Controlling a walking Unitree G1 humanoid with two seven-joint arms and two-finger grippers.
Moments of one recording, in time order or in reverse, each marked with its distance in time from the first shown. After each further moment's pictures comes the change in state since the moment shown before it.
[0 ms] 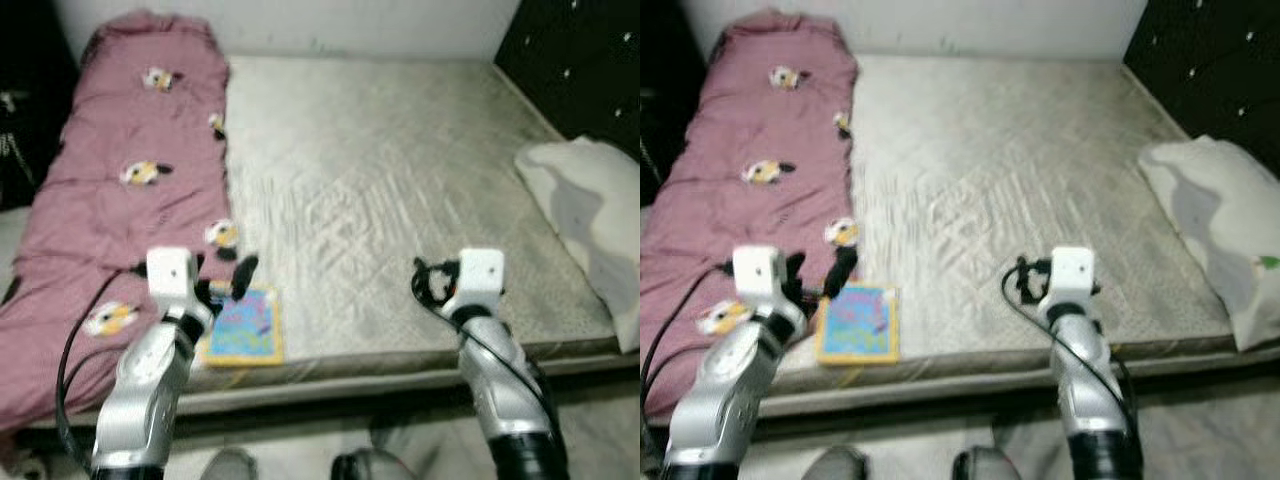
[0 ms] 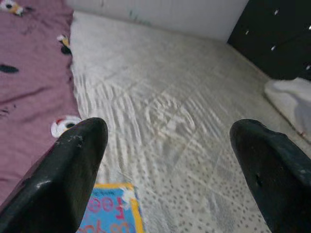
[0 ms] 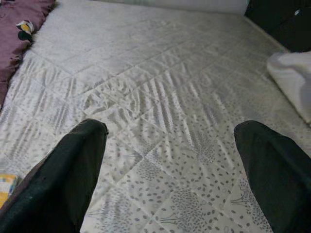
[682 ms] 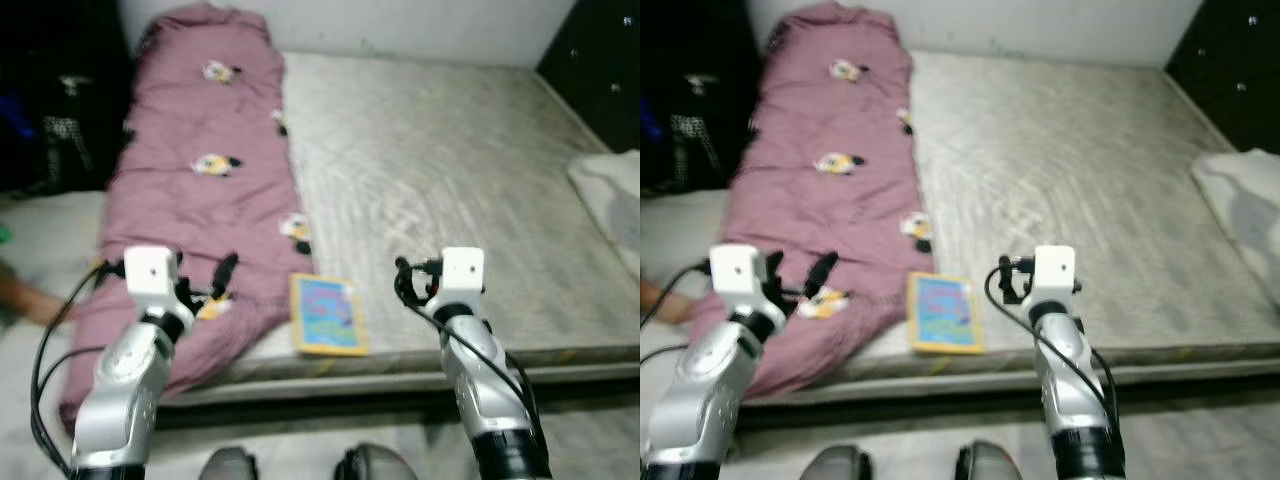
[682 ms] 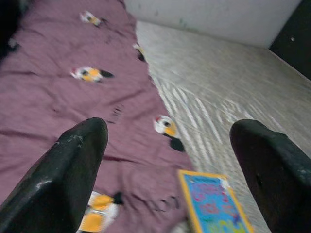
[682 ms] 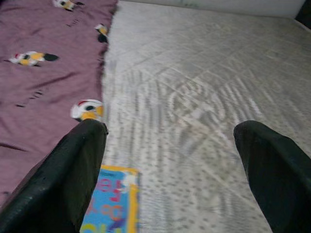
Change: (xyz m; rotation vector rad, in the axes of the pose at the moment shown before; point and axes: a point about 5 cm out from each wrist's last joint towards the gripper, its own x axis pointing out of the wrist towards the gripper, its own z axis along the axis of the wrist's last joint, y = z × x) left arm -0.005 0.015 0.002 0.023 0.000 0.058; right arm 0.003 0.017 0.002 0.016 -0.001 0.045
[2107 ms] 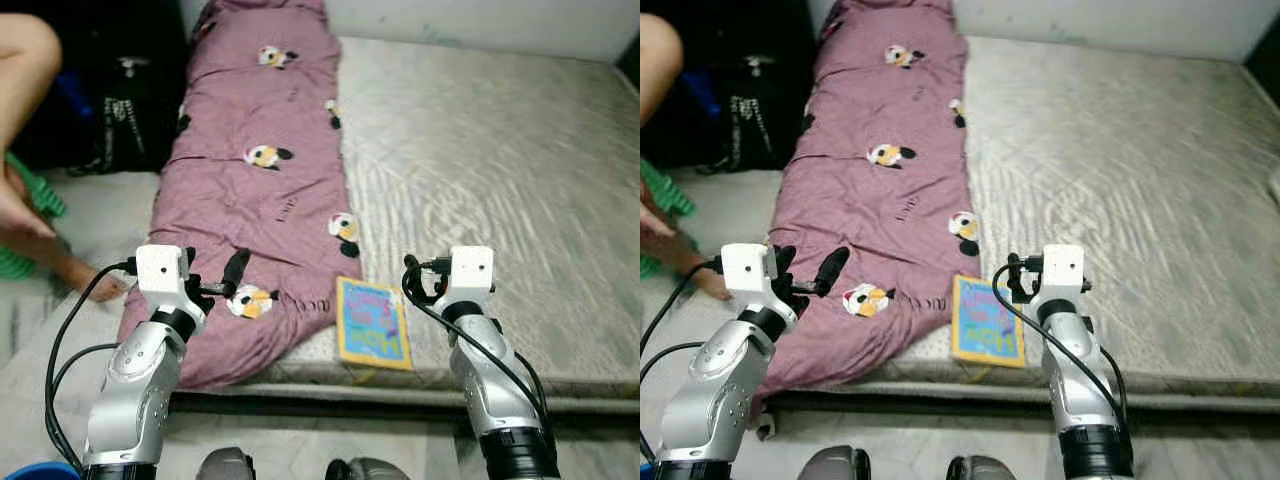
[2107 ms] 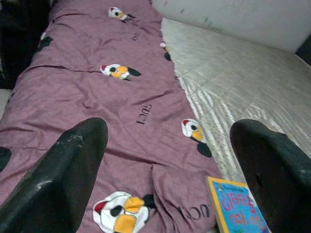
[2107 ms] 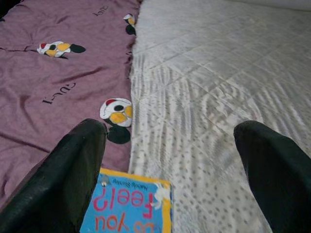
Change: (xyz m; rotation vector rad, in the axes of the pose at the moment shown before) left arm 0.002 -0.009 -0.002 -0.020 -0.009 -0.034; right arm 0.000 -0.010 0.000 -0.015 0.003 -0.026
